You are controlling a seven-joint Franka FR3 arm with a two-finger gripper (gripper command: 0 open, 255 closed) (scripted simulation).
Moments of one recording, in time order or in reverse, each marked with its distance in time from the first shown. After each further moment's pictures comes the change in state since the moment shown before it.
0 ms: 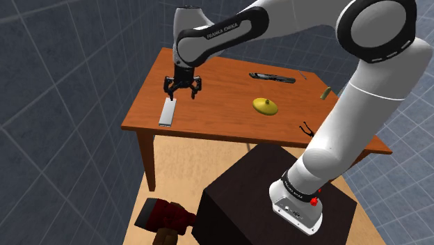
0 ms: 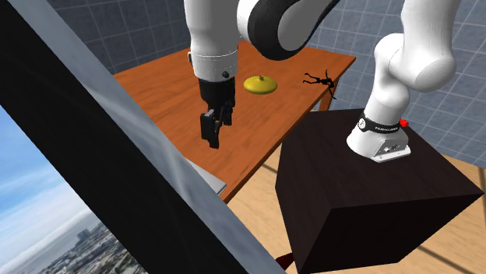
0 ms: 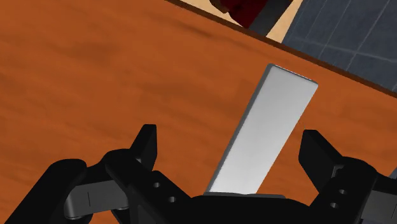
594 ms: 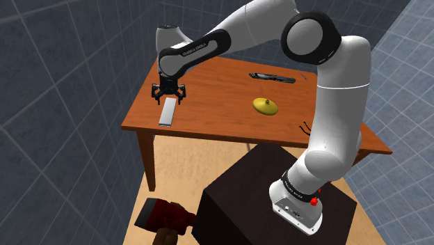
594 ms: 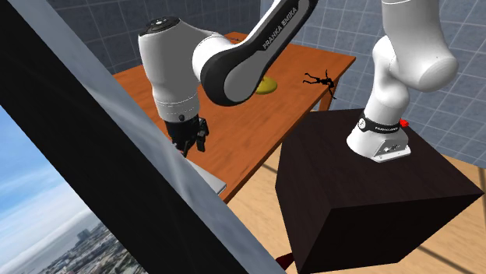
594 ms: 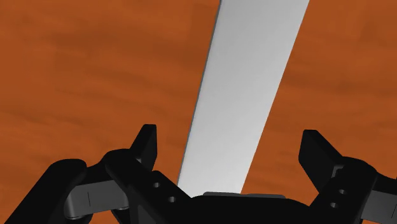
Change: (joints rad) arm 0.075 0.357 -0.064 0.299 -0.136 0.032 0.218
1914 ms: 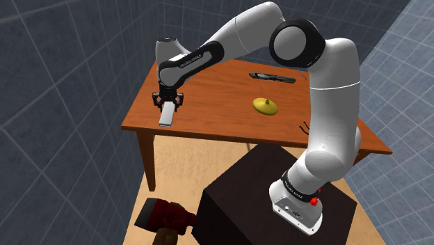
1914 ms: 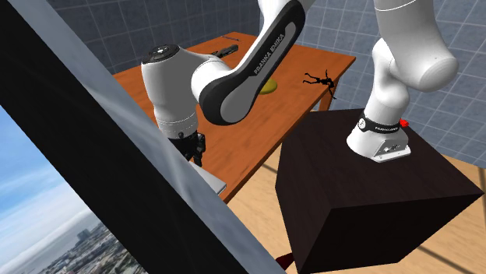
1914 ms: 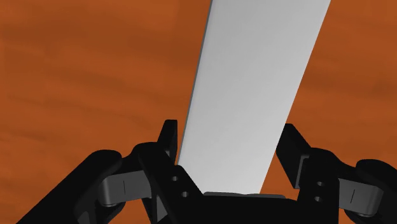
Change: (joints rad) arm 0.013 0.093 -0.023 0.023 -0.028 0.068 0.024
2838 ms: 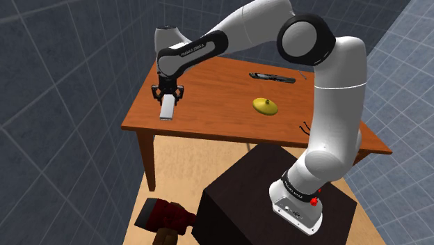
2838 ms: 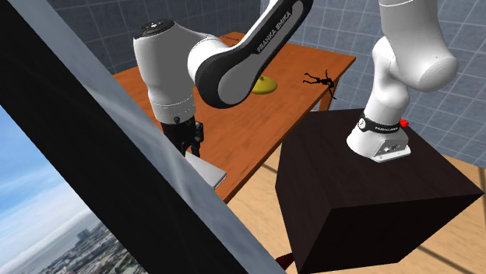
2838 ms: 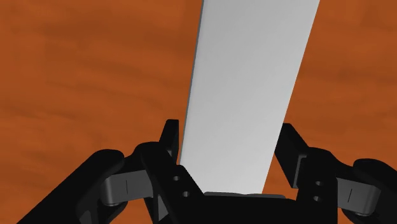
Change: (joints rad) arm -0.007 -0.061 0.014 0.017 0.021 -0.077 -0.012
